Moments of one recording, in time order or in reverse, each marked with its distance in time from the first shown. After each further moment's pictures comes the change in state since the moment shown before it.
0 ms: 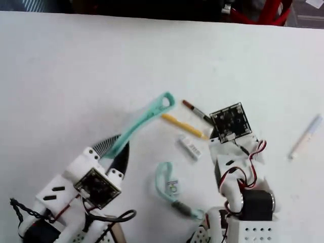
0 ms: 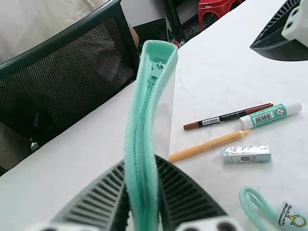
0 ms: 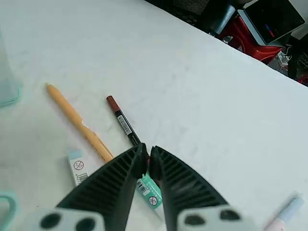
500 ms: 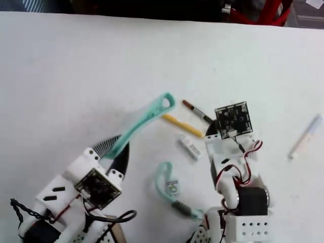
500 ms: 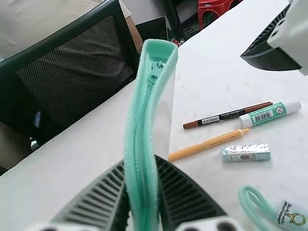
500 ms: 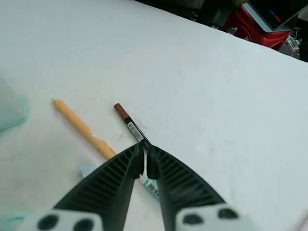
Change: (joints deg) left arm 0.0 0.0 0.4 0.4 0.0; right arm -3.2 0.0 4.7 -5.1 -7.5
